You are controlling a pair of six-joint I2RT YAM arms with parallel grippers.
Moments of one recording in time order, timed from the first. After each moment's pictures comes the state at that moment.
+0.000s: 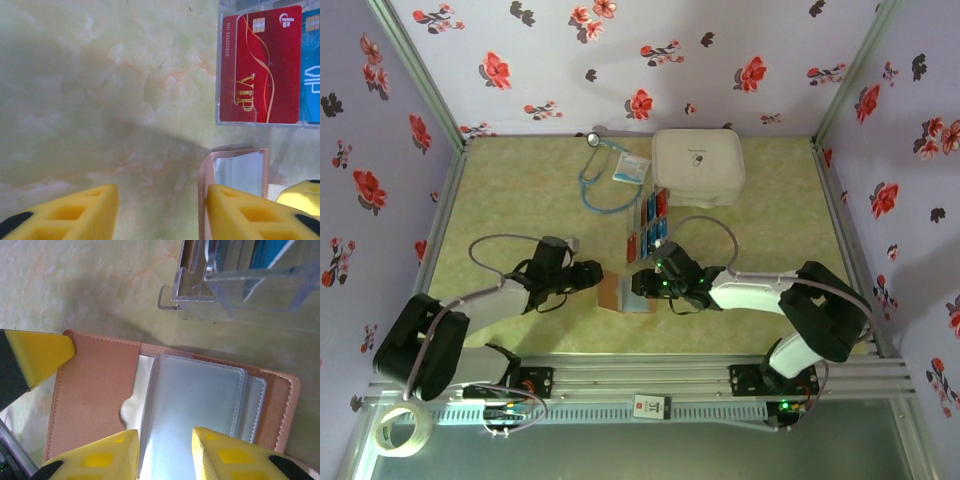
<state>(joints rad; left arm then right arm) -0.52 1.30 0.45 0.01 0.25 -0.74 0.90 1.53 0.66 0.09 -0.16 0.85</state>
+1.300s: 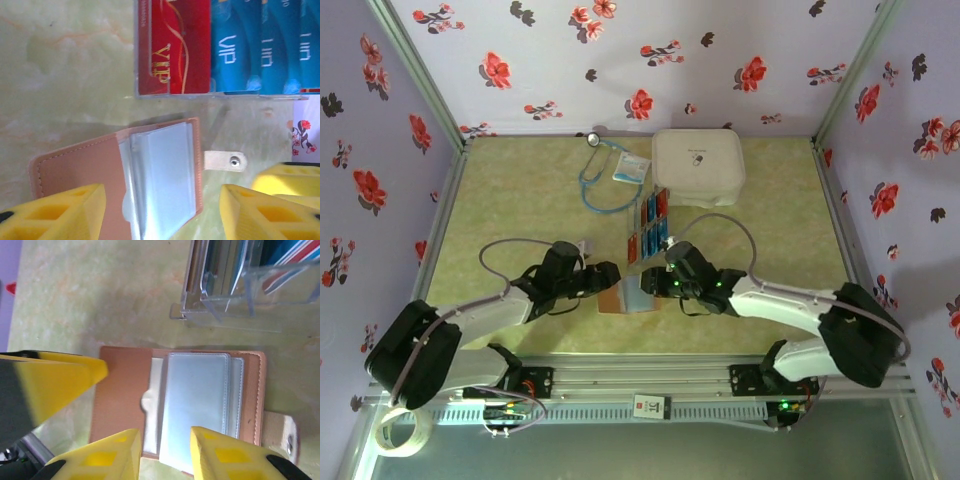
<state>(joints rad) -0.67 1.25 0.43 0.14 0.29 -0.94 0.90 1.31 0.63 -0.04 -0.11 0.86</state>
